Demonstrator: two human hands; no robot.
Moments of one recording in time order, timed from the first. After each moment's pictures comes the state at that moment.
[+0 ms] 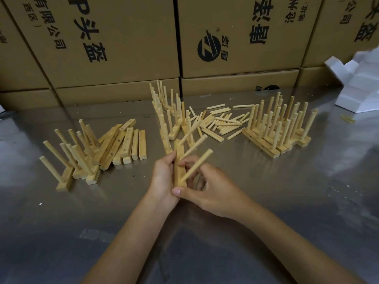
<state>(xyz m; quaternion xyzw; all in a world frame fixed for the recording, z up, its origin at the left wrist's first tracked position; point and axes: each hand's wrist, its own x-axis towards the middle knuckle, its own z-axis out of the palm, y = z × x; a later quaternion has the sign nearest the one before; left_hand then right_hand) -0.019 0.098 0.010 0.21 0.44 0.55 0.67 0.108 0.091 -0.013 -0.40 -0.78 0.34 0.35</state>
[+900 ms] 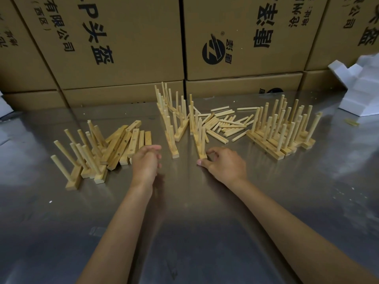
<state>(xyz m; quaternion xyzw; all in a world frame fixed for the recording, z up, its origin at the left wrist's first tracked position) -0.076 0.127 0.005 0.34 0.65 0.57 0.36 0.114 0.171 -0.033 -0.64 -0.69 0.15 0.30</state>
